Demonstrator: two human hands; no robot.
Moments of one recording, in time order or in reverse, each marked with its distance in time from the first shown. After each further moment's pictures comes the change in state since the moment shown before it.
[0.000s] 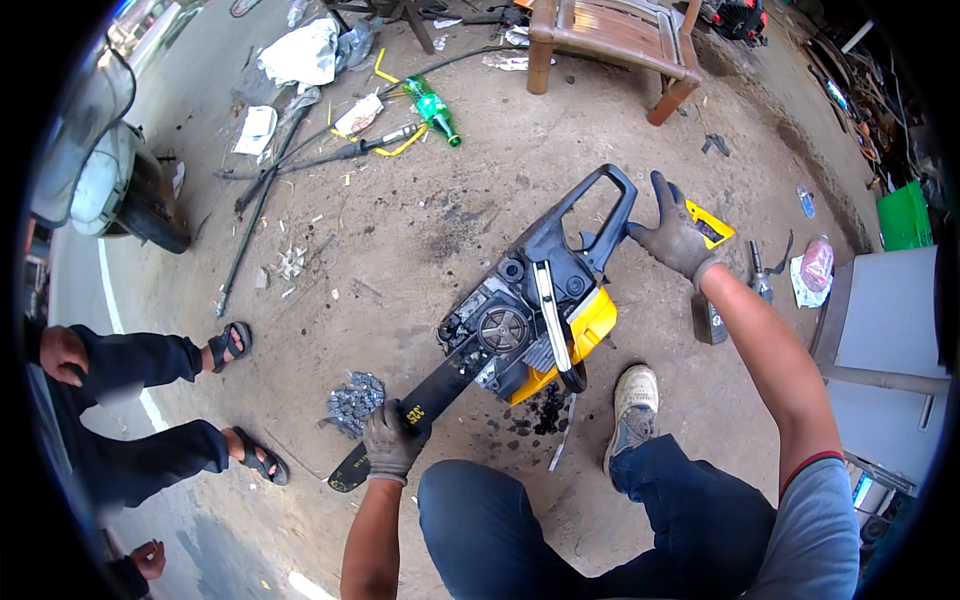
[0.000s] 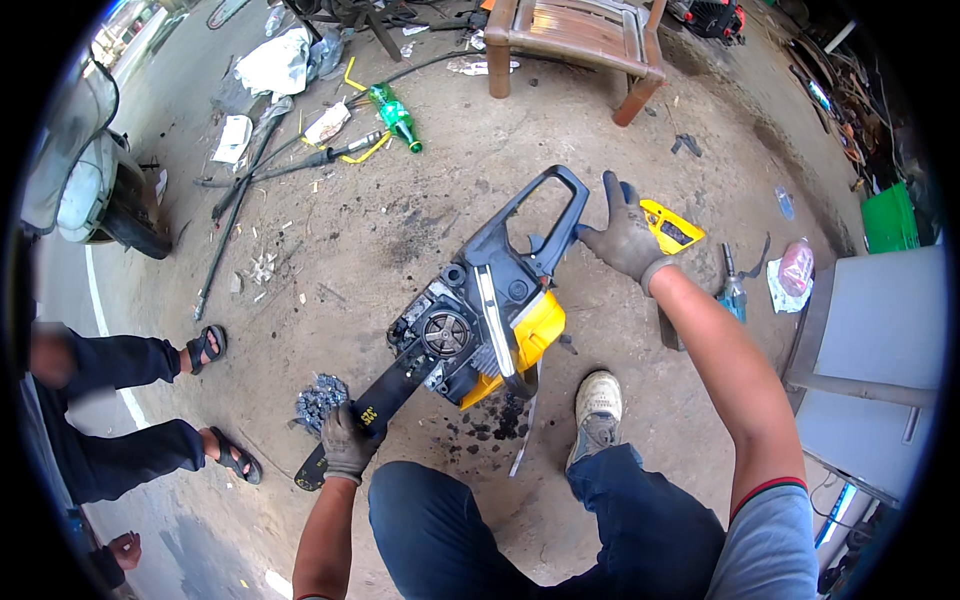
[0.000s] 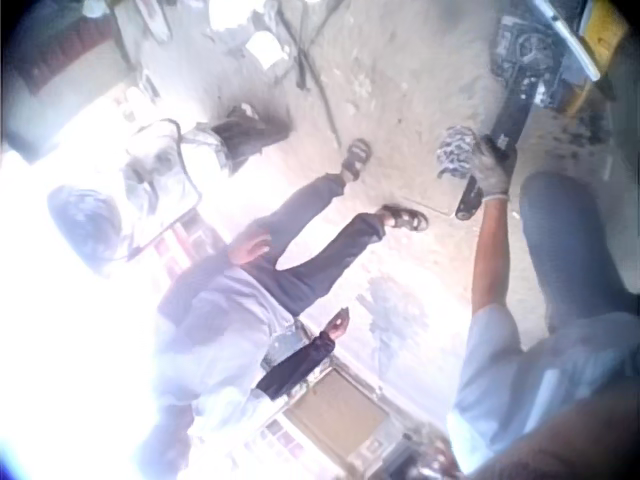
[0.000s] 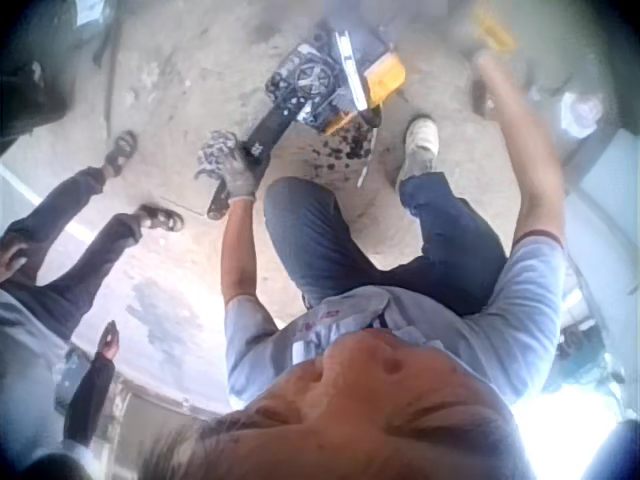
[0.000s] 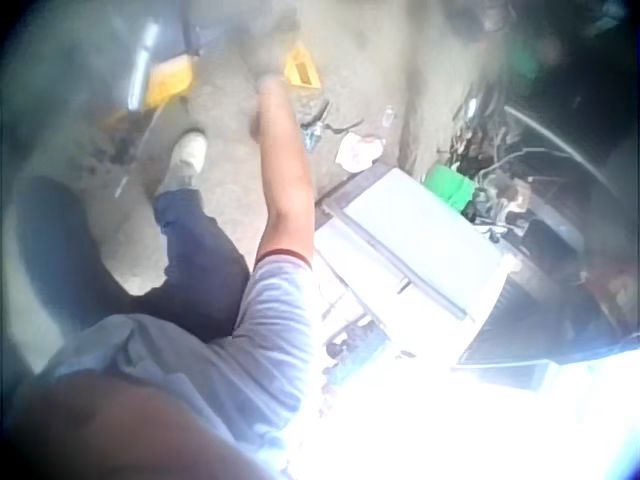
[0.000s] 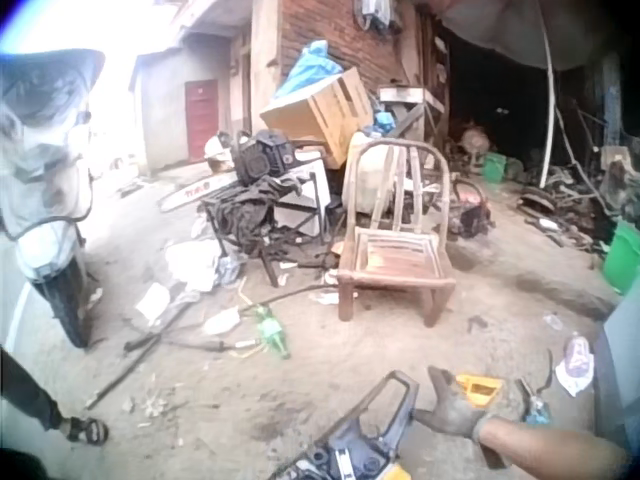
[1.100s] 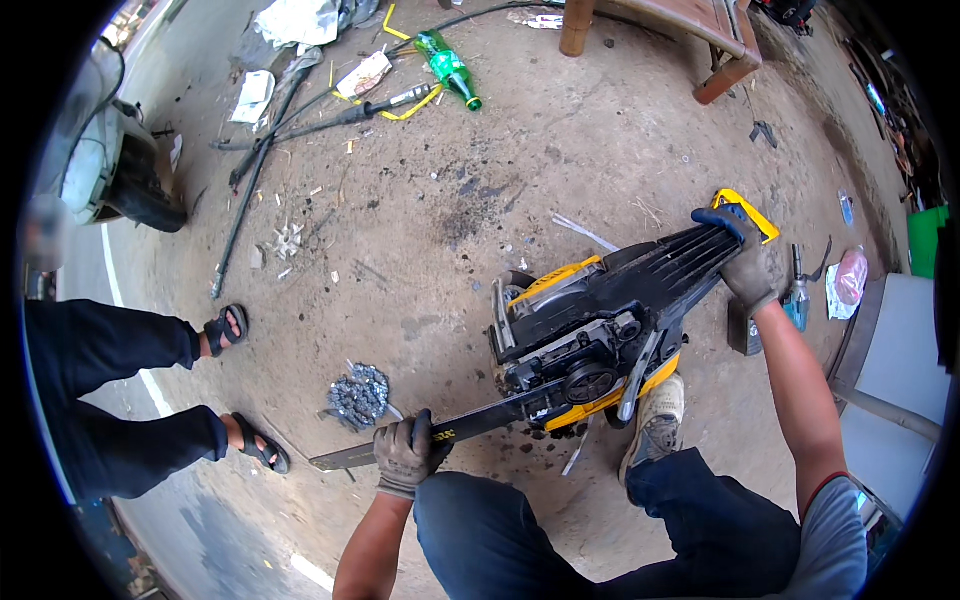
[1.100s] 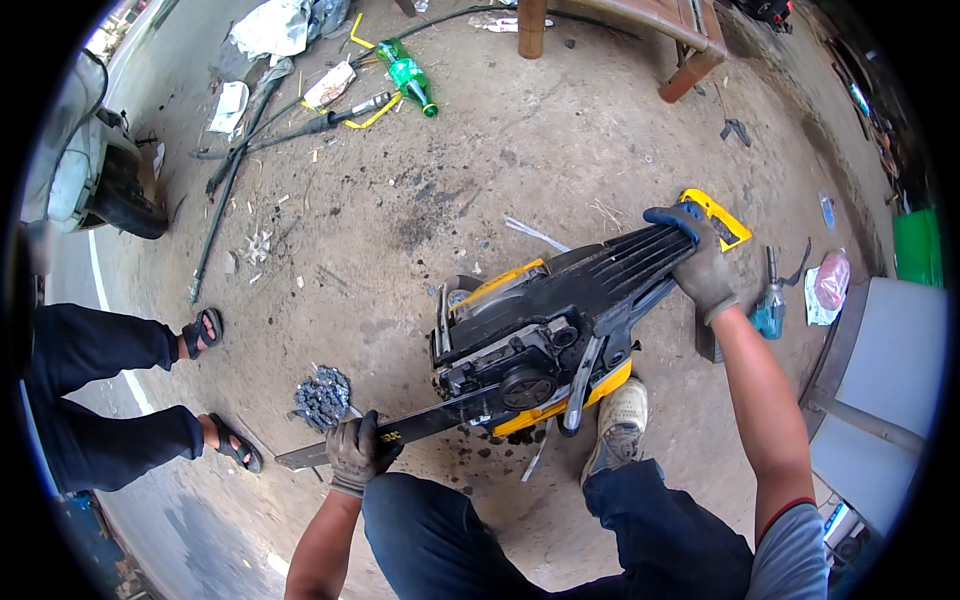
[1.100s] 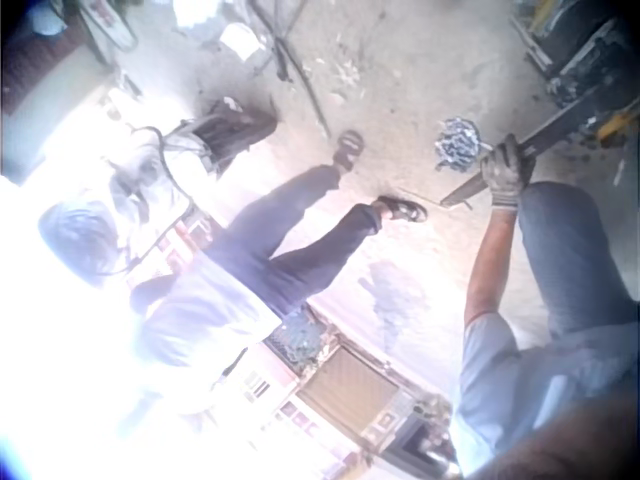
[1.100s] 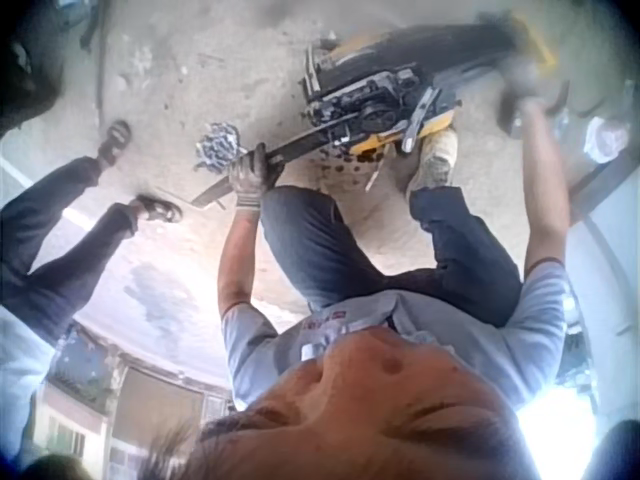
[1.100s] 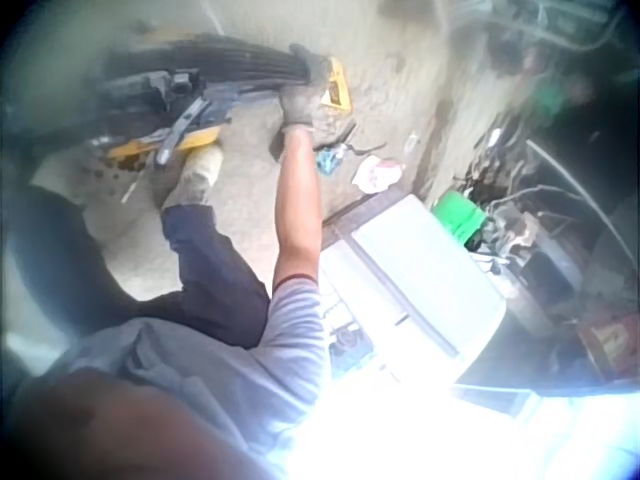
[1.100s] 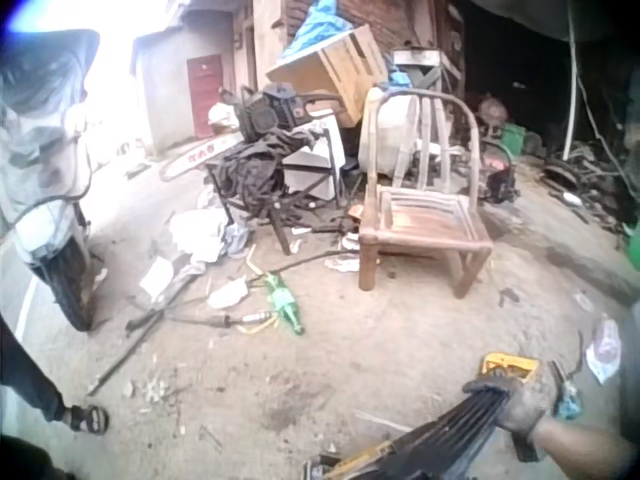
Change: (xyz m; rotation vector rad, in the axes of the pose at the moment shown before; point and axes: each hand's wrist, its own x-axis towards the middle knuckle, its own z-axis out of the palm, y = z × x) left_hand 0.009 0.015 -0.004 0.085 0.035 0.308; right_hand 0.004 0.080 0.036 0.324 0.083 -0.288
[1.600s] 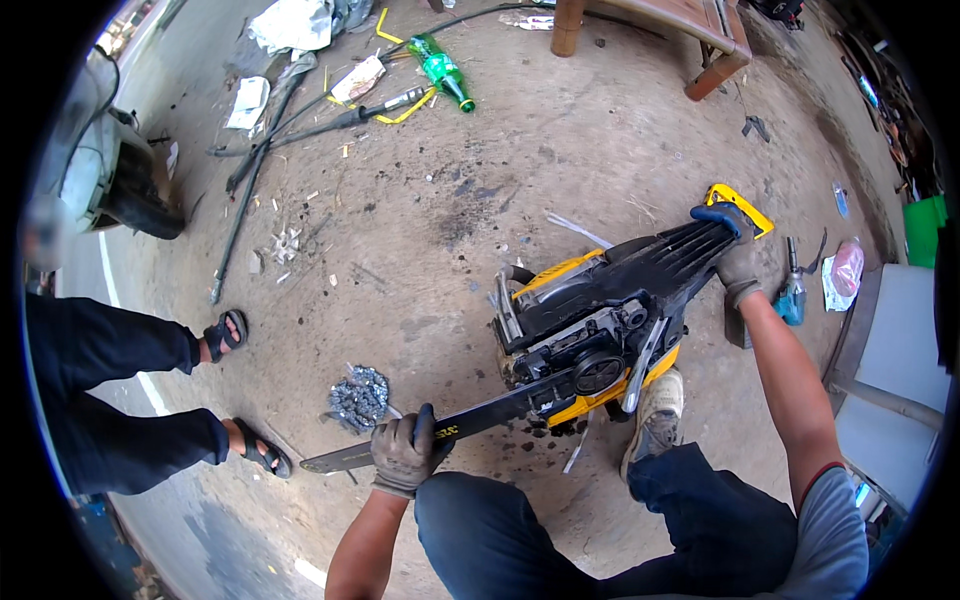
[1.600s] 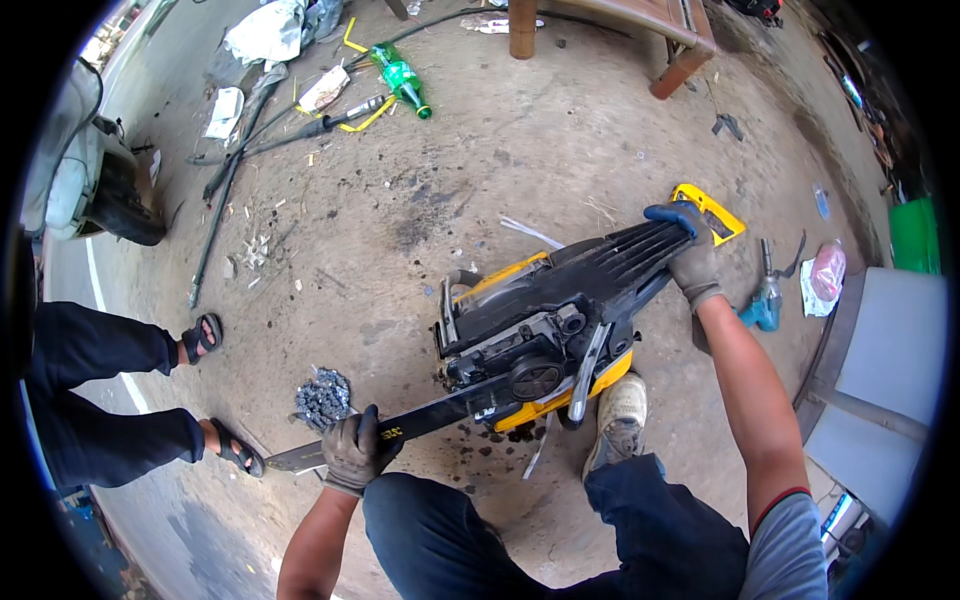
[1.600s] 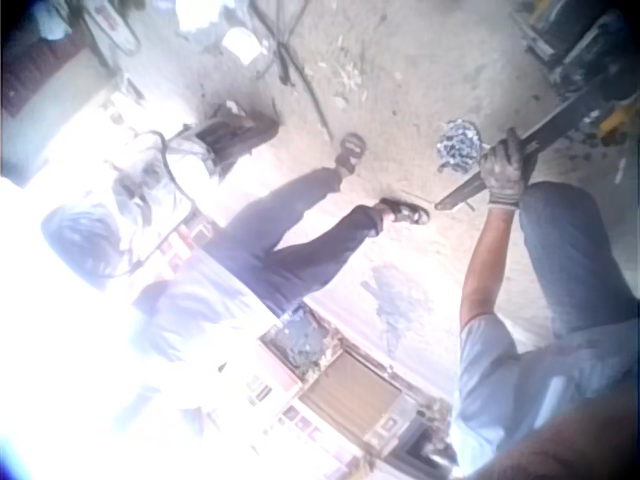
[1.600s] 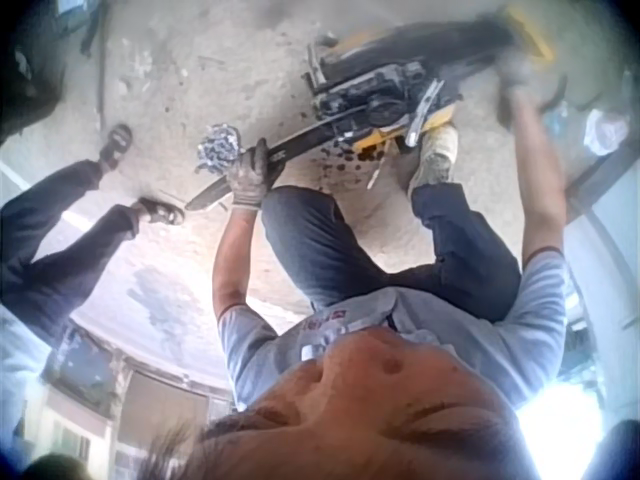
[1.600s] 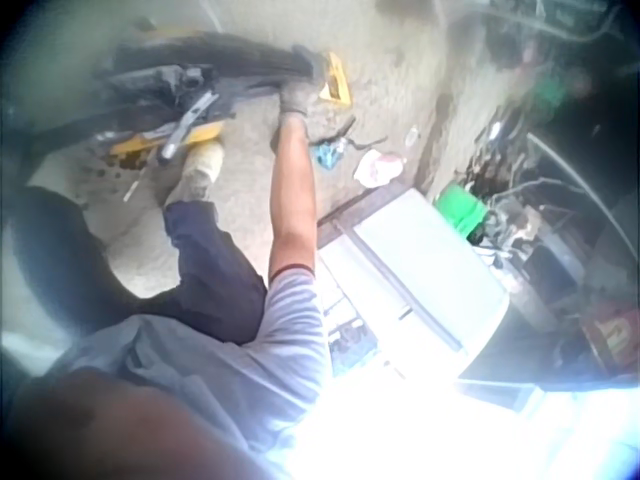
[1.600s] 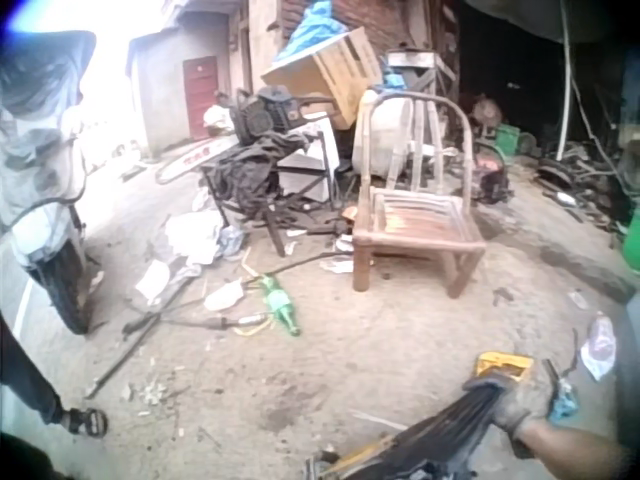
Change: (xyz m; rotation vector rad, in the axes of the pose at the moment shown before) left_hand 0.019 0.001 -0.019 -0.003 -0.022 0.059; right_hand -0.002 0.037 0.015 -0.054 0.193 -0.040
